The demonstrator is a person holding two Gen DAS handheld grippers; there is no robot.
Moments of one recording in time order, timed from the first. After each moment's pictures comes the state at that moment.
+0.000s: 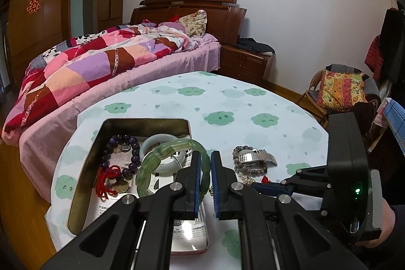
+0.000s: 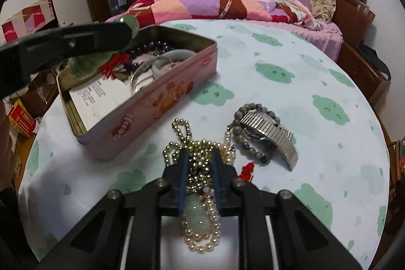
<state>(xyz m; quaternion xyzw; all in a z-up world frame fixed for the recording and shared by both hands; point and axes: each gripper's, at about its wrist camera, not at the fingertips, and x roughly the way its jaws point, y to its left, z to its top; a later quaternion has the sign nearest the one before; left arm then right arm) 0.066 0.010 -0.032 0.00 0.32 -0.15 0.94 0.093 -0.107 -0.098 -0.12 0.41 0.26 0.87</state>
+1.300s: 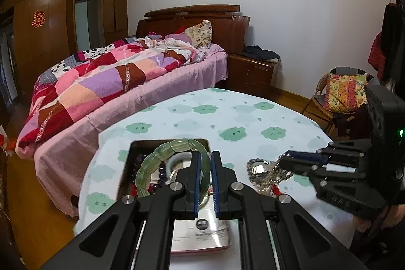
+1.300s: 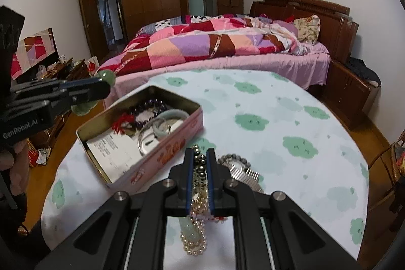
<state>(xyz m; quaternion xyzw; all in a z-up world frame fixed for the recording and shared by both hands) 0.057 0.033 0.008 0.03 0.29 -0.13 0.95 0.087 -0.128 -0.027 -0.07 0.33 0.25 0.91</state>
